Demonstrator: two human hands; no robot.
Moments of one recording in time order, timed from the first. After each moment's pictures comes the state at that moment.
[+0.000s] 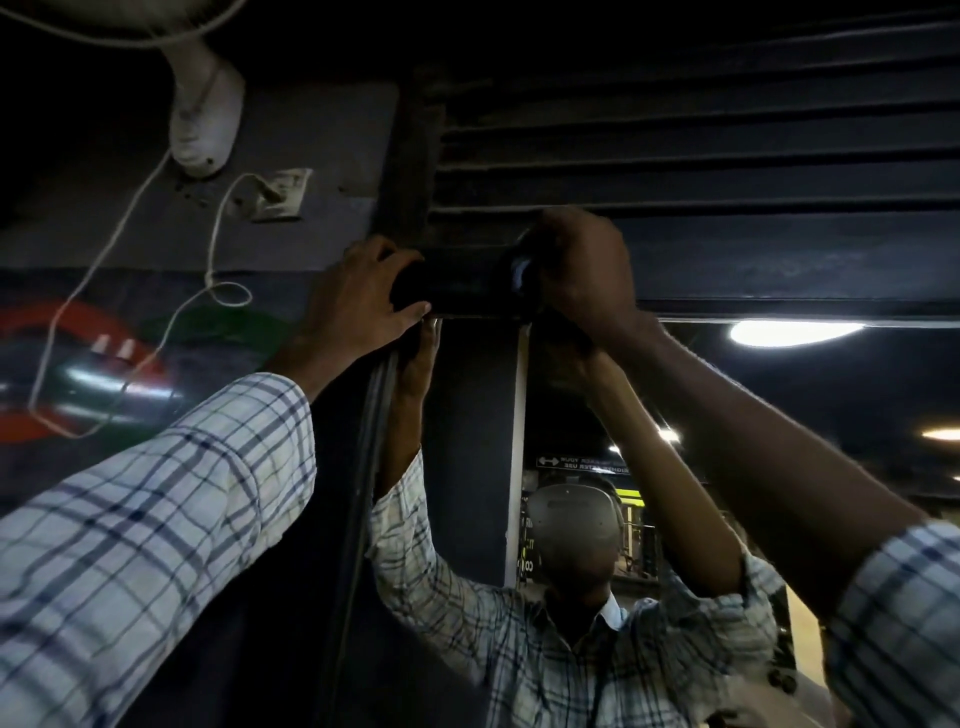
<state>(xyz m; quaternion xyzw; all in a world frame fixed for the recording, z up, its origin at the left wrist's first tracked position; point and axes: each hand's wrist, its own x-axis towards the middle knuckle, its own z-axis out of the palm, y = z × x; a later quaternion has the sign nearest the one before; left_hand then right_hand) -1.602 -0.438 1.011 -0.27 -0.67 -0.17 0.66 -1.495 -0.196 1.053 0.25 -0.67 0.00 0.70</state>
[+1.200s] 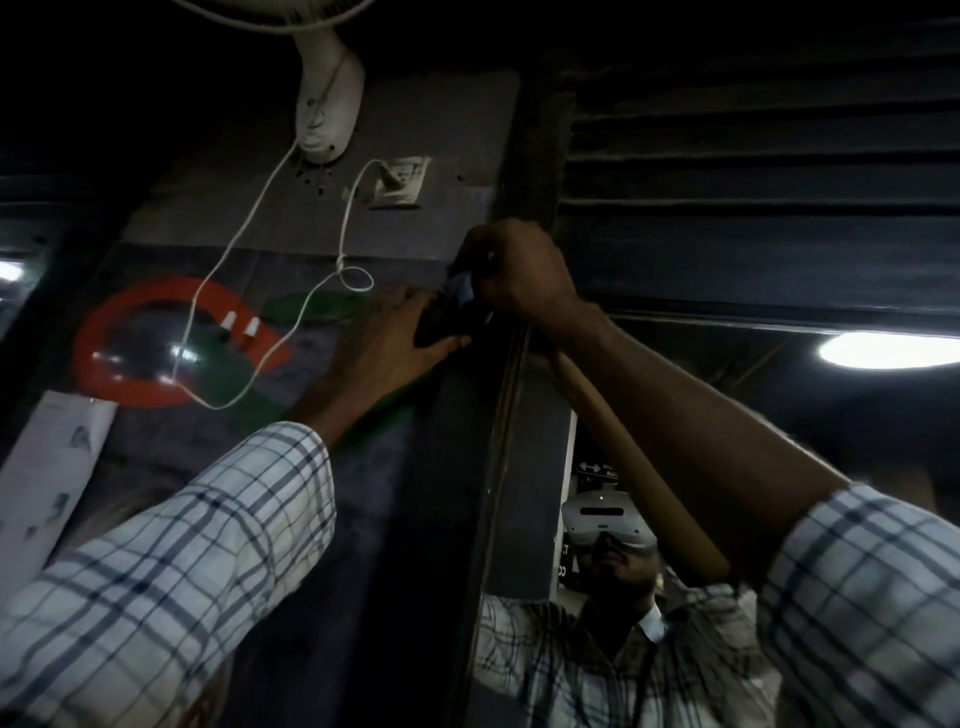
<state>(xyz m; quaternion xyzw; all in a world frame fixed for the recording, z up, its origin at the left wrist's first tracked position) -1.661 -0.528 0.955 -0.25 -0.71 -0.27 0.60 -1.587 -0.368 1.055 0.30 -0.75 -0.03 0.59</state>
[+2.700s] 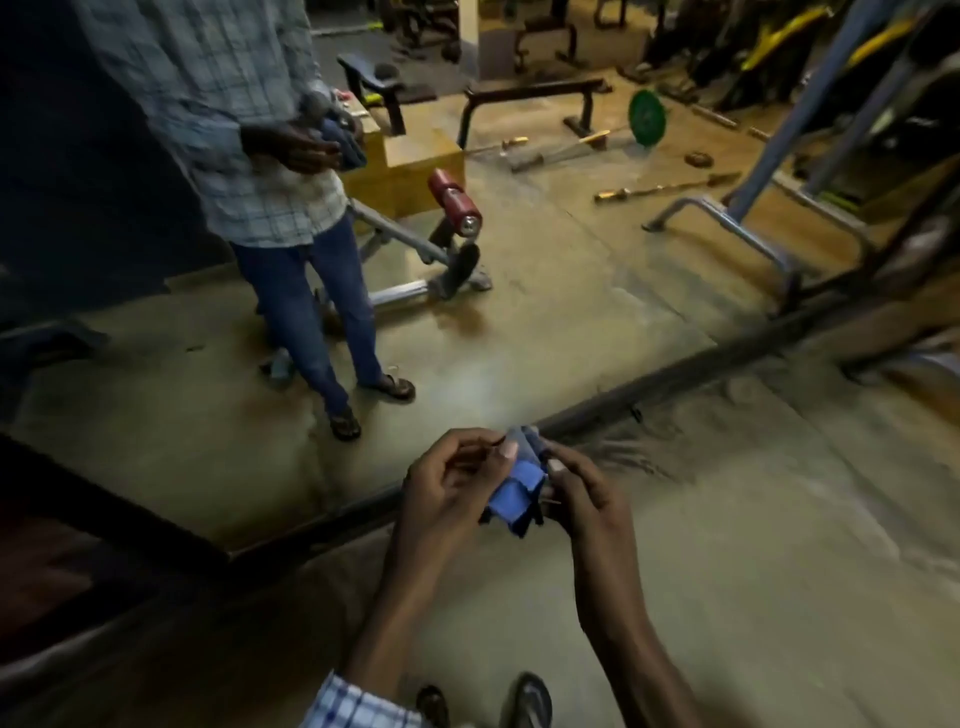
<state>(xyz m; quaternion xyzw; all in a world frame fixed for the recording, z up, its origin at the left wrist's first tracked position) -1.042 -0.169 0.384 -0.31 -0.67 -0.60 -0.30 -0.919 -0.104 0.363 -0.38 -0.53 0.65 0.38</state>
